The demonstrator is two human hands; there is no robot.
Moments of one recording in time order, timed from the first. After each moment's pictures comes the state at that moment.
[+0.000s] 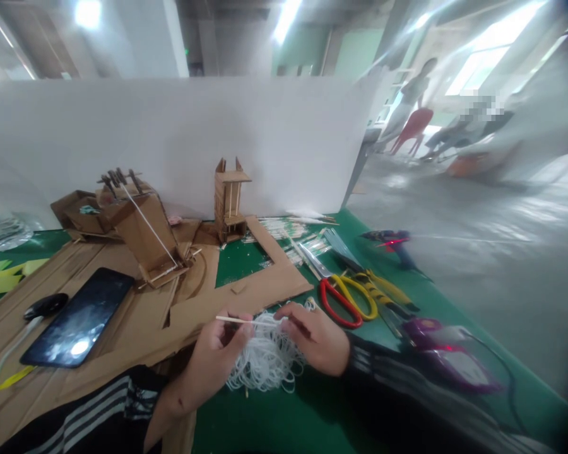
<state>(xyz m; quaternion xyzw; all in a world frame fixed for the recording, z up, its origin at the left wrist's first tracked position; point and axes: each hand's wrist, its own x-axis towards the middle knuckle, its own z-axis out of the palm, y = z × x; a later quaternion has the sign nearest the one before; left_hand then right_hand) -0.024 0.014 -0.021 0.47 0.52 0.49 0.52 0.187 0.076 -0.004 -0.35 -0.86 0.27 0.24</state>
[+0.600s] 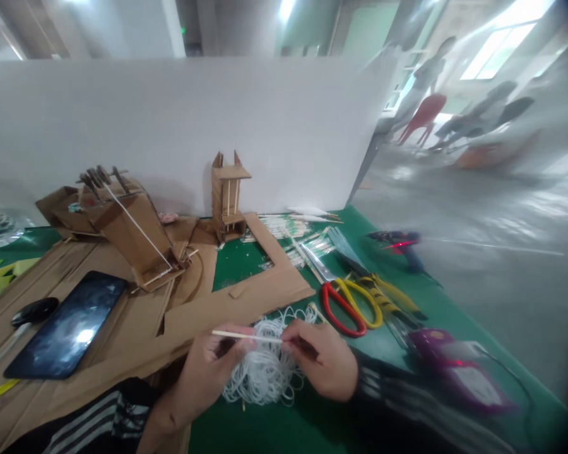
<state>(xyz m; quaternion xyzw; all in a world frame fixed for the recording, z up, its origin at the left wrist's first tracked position) -0.027 0.021 -0.022 0.49 0.56 0.45 0.49 0.191 0.075 -0.003 -0.34 -0.85 0.31 0.26</state>
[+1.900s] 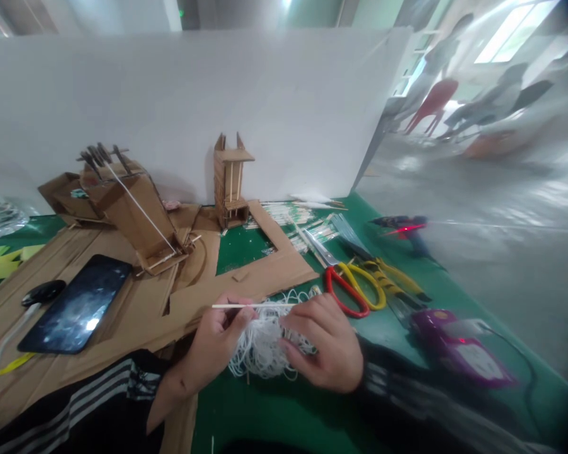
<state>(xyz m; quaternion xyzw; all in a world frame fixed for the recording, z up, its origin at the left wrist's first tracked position) -0.025 0.024 -0.027 0.48 0.54 0.48 0.49 0.180 0.059 -0.004 -0.26 -0.88 0.05 0.39</state>
